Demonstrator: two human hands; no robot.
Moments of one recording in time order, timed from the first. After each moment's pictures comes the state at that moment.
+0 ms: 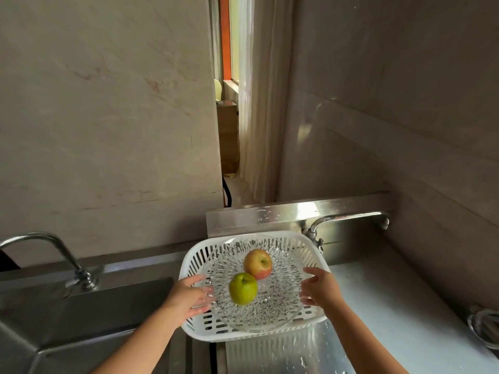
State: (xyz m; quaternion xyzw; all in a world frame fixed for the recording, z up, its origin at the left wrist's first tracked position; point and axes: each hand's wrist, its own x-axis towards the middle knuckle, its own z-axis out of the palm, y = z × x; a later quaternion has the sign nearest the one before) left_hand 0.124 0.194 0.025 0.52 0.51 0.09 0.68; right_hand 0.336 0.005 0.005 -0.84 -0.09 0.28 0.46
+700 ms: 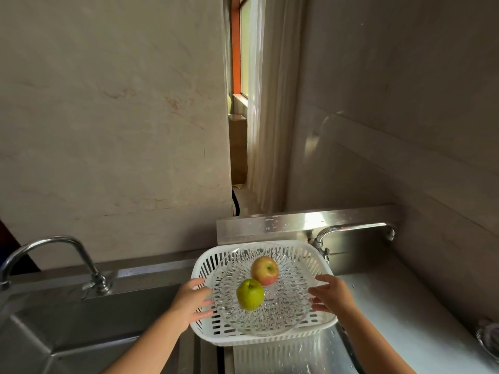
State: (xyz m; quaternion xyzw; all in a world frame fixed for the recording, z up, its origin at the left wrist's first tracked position) left_hand 0.109 0.189 0.037 0.53 0.52 0.12 0.66; right_hand 0.337 -0.008 0.021 -0.82 -0.09 0.30 0.47
